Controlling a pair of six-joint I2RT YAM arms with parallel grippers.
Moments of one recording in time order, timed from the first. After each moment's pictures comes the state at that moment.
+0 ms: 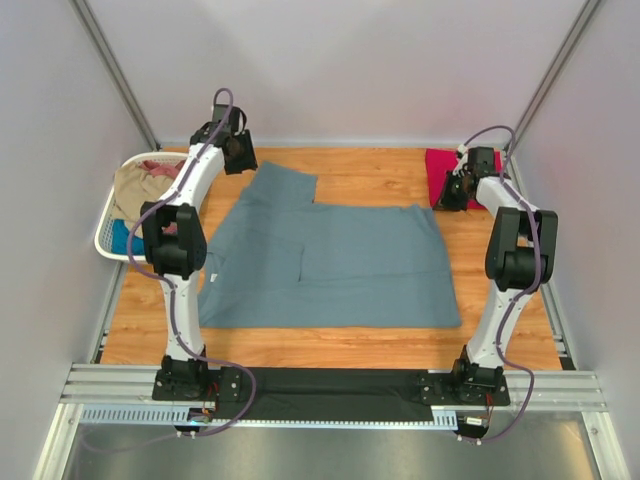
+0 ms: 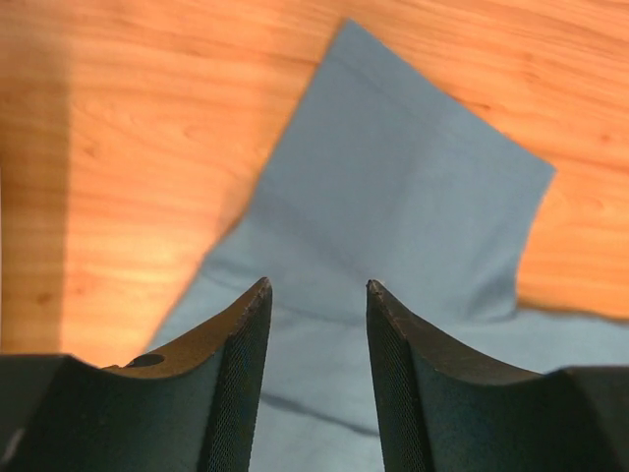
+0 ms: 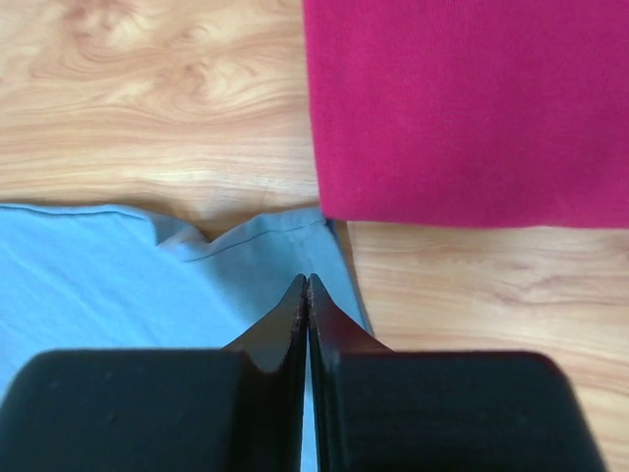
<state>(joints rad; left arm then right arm) -0.15 2.13 1.98 -0.71 -0.03 -0.36 -0.12 2.08 1.54 -0.47 -0.31 0.18</state>
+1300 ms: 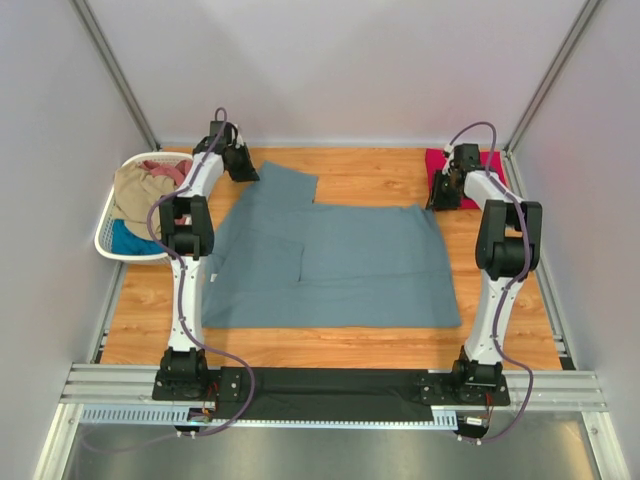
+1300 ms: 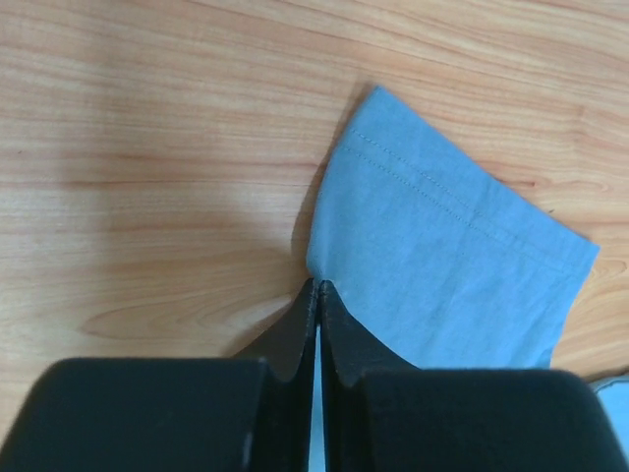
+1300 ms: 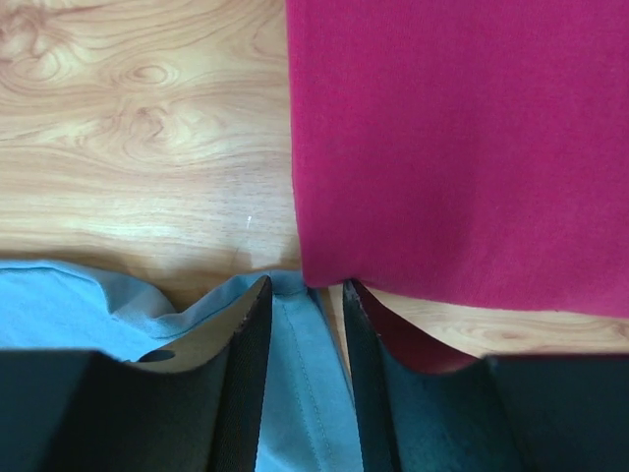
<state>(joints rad) -0.04 2.61 2.34 -0.64 0.30 -0.38 -0.07 2.18 1.67 -0.52 -0.18 0.12</state>
